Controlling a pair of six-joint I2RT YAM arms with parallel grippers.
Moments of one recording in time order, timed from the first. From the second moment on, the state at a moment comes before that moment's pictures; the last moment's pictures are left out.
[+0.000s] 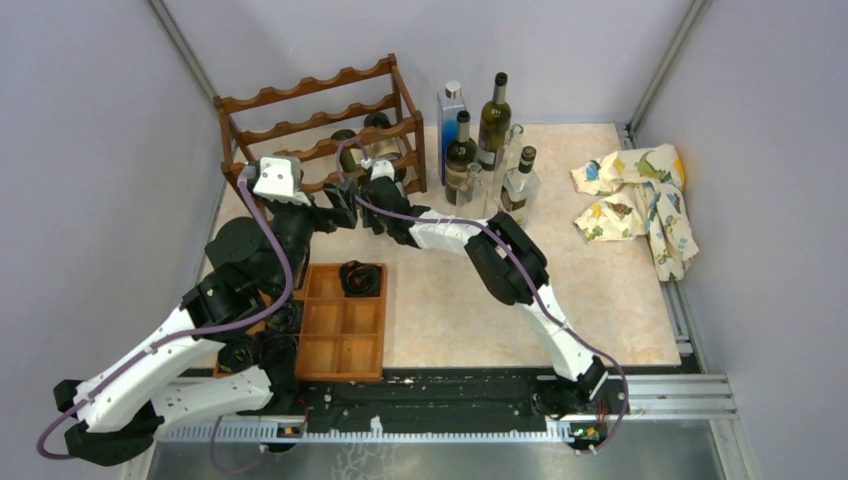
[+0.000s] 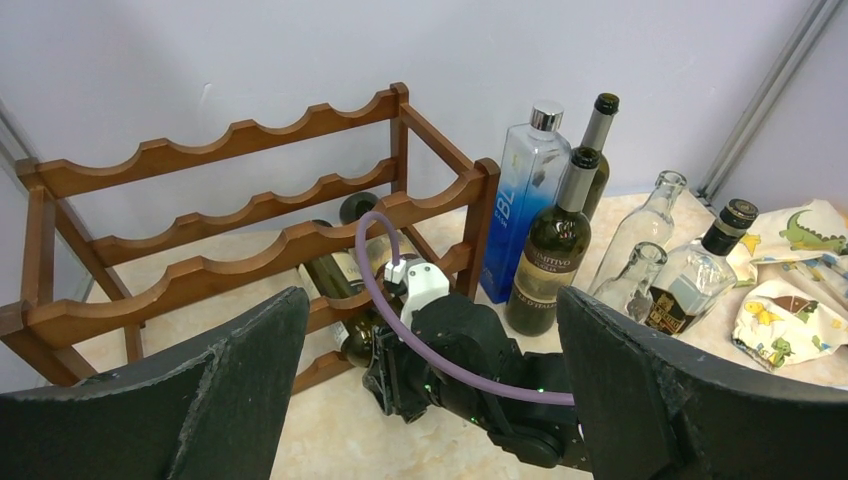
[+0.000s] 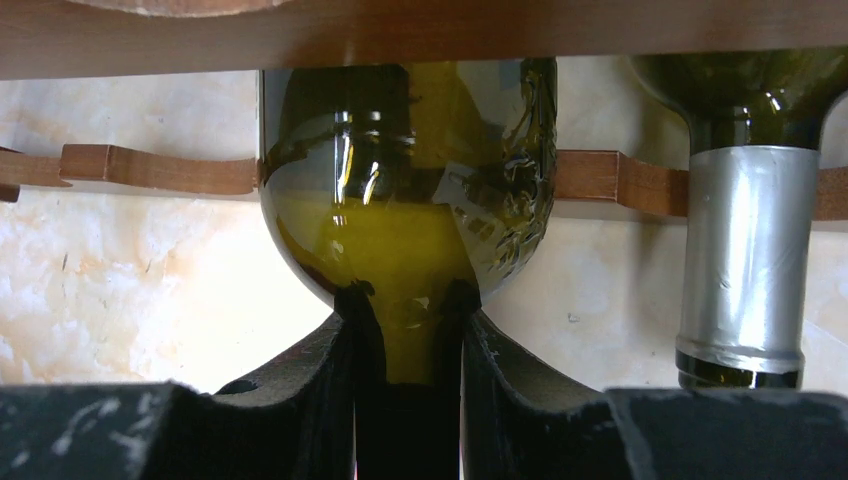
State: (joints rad) left arm -0.97 0.84 1.12 -0.11 -0.76 0.01; right arm 0.84 2.35 1.75 0.09 0.22 0.41
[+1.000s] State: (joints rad) left arm -0.97 0.86 1.16 -0.11 -0.79 0.08; right arm 0.83 2.49 1.96 0.08 0.23 0.40
